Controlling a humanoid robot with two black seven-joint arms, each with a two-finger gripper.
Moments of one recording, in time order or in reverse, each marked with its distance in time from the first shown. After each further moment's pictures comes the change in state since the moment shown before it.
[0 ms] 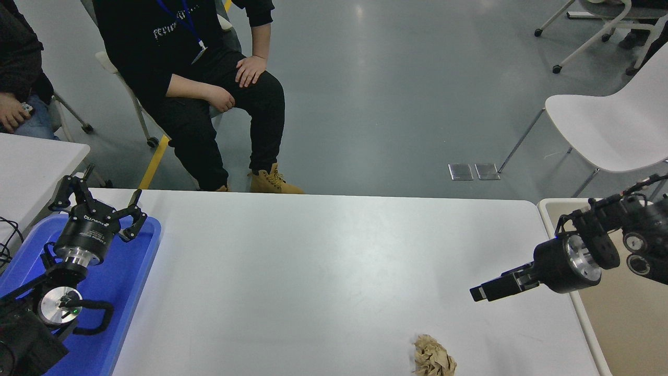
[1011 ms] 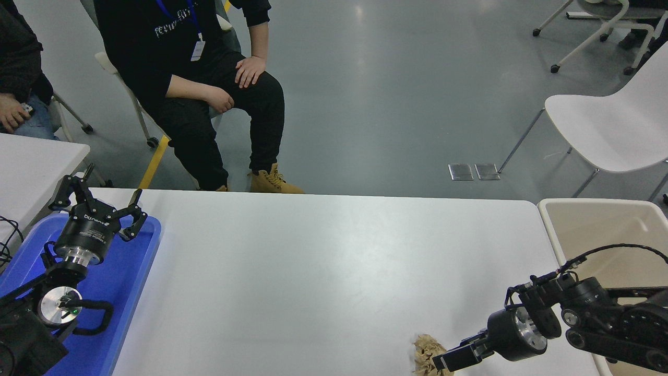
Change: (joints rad) left arm 0.000 0.000 0.000 0.000 0.000 0.000 0.000; right arm -0.287 0.196 0.028 -0.131 -0.077 -0.120 -0.005
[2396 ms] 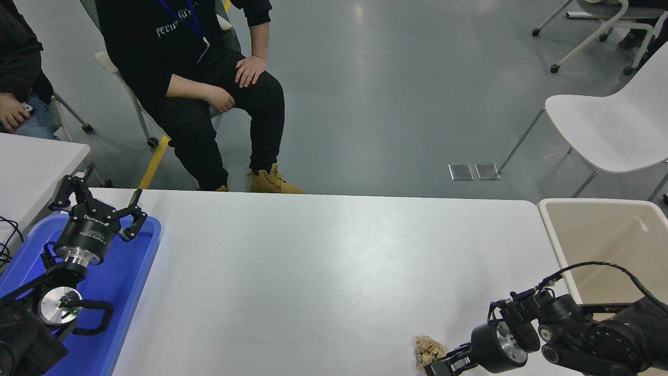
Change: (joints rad) left arm 0.000 0.000 0.000 0.000 0.000 0.000 0.000; right arm -0.071 0.120 0.015 -0.165 -0.067 -0.028 0.054
